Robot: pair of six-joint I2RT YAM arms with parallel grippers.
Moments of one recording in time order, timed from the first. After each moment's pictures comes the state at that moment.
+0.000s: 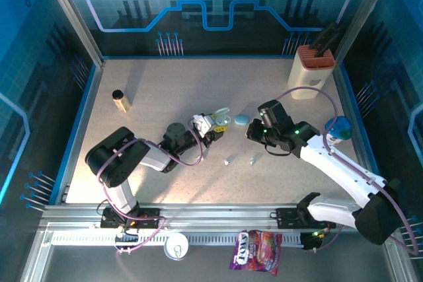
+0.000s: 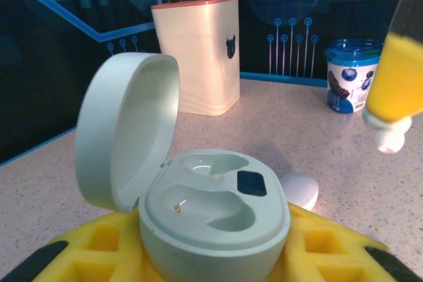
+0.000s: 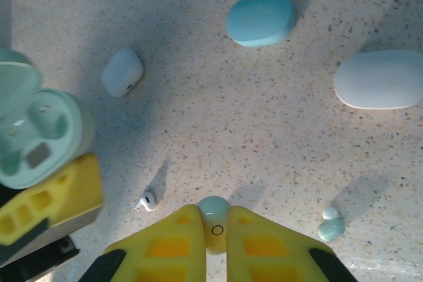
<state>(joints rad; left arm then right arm) -0.62 1.76 0.50 1.25 0.31 0.12 0.60 1.16 0.95 -0.67 0.01 0.88</state>
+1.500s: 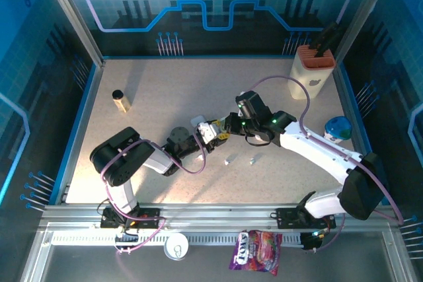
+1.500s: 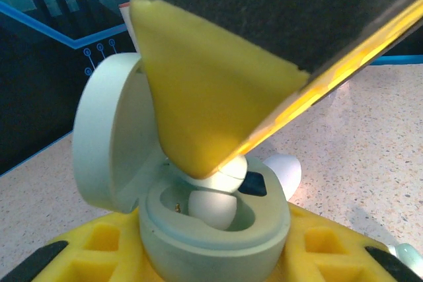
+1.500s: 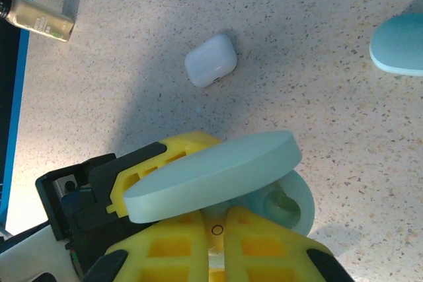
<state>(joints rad) -0.67 1.79 0.49 1.27 0.31 0.22 0.70 1.38 1.09 -0.53 -0.07 0.77</state>
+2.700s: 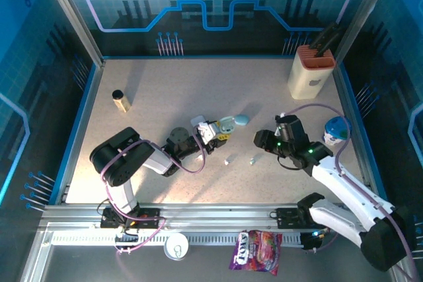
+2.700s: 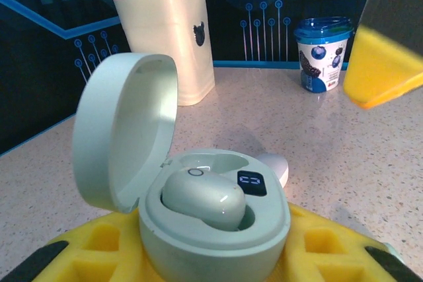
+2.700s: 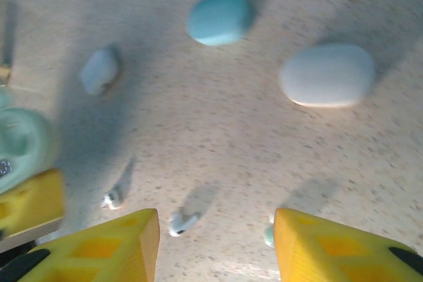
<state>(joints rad) -0.67 1.78 0.48 1.28 0.33 0.17 0.43 0.94 0.62 -0.50 -0.11 0.77</state>
